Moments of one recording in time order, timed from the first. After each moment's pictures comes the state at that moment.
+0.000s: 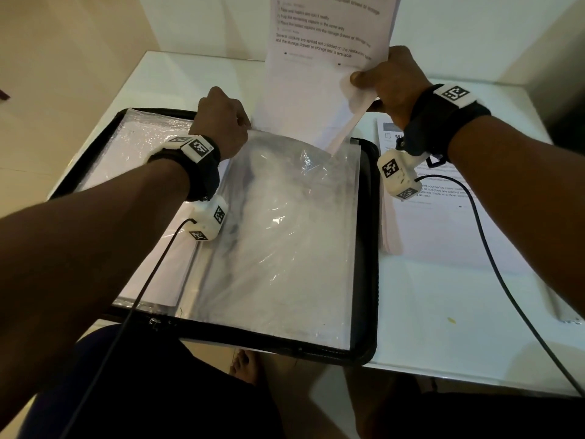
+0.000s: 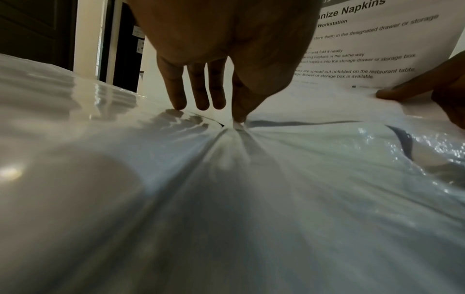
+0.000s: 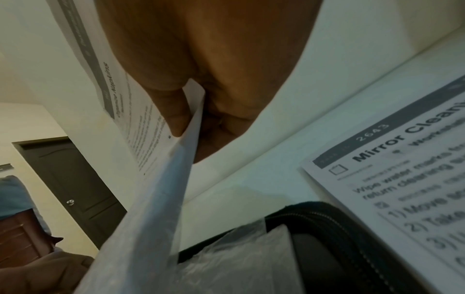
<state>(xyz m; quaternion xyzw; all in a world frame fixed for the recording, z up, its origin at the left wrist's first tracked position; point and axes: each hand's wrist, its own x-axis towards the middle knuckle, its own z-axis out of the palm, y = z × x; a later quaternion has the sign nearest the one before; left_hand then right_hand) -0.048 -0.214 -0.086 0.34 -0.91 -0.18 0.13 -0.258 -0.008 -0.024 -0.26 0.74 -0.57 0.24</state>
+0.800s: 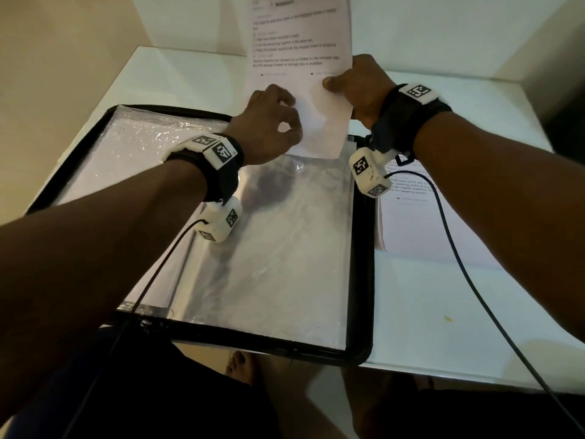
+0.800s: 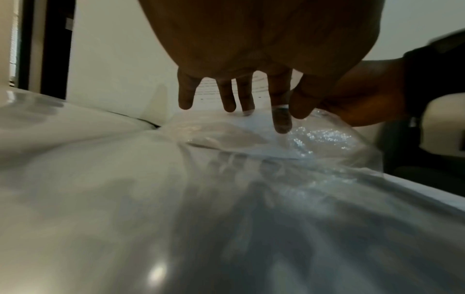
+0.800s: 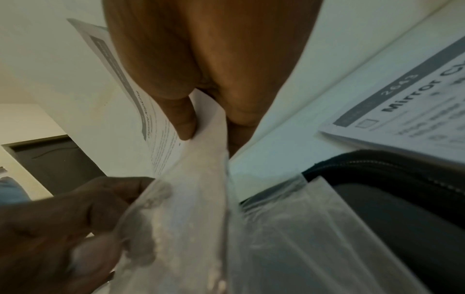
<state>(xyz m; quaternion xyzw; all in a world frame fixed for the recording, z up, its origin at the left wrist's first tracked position) -0.072 -0.155 -0.071 0.15 -0.95 -0.25 0.08 -0.255 -0.040 -0.046 -0.29 0.75 -0.53 0.28</state>
